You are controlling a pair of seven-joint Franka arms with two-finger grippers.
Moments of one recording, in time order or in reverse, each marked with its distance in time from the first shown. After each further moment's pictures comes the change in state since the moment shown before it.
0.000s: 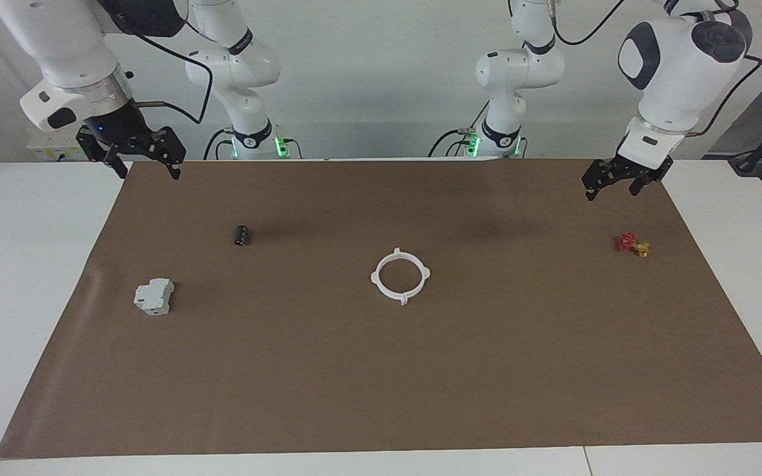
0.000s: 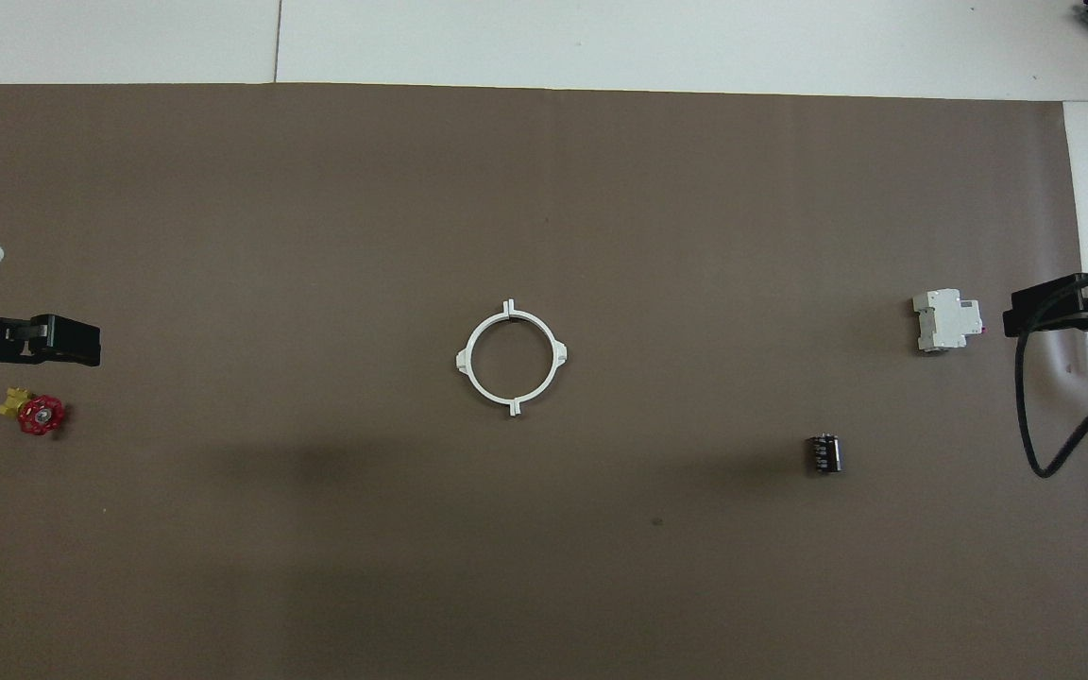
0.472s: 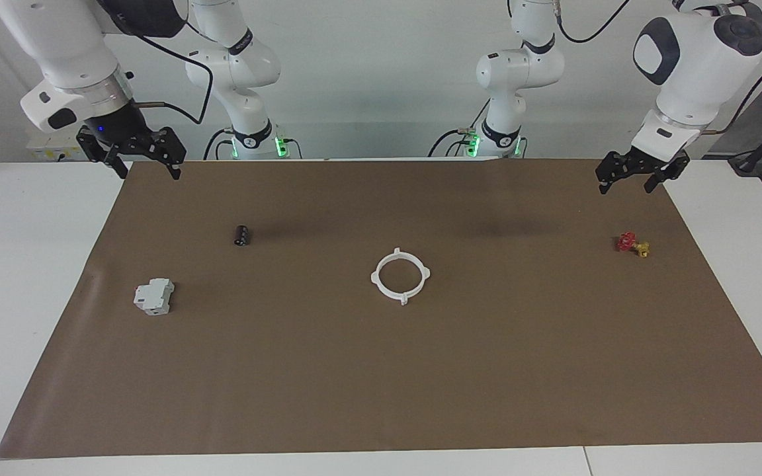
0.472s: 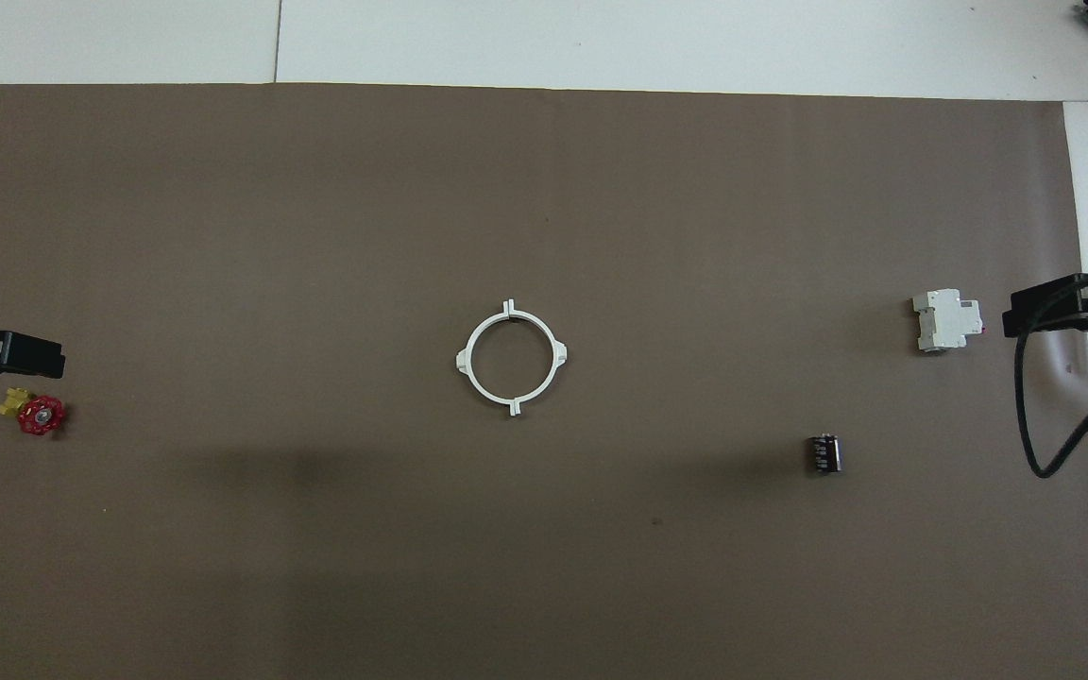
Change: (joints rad) left arm 0.040 -0.007 0.008 0.000 -0.001 -0.003 0.148; right arm 0.000 0.000 0.000 -0.001 0.000 0.000 0.000
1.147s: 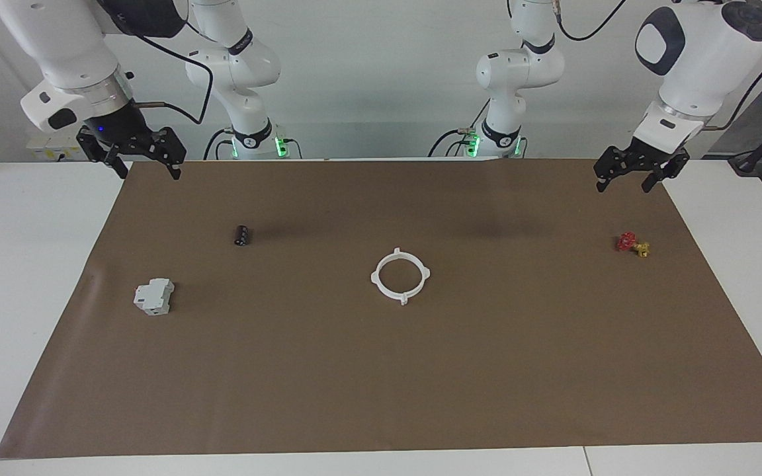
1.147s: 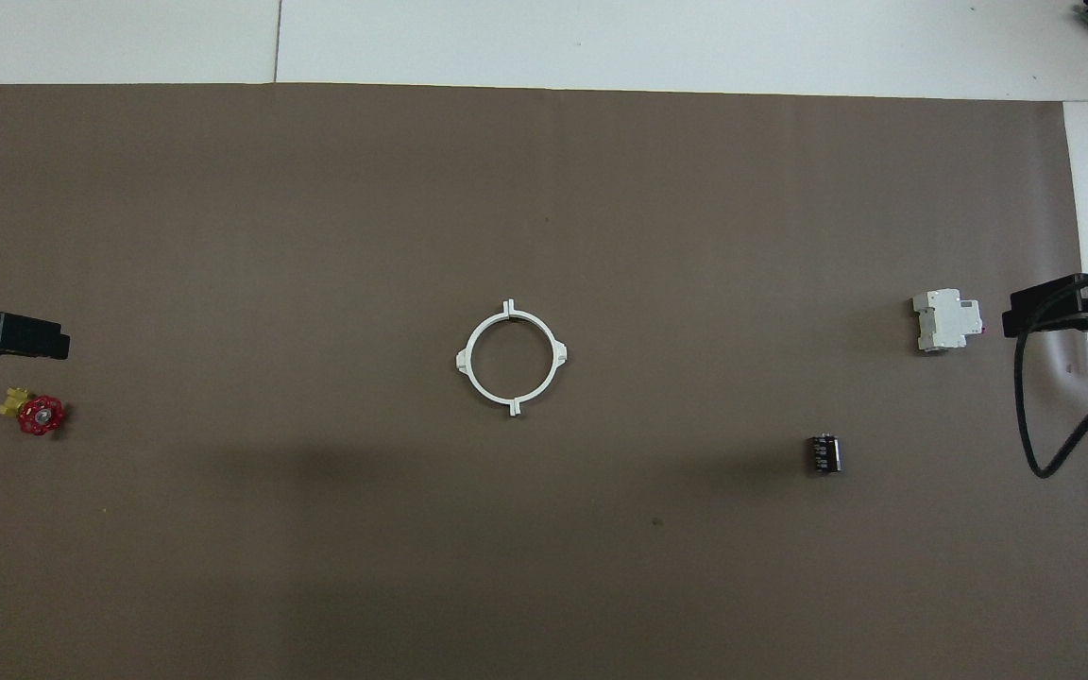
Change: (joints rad) left arm -0.001 0.002 -0.011 0.075 -0.079 -0.027 -0.012; right arm 0.000 0.000 0.000 0.000 0.000 0.000 0.000
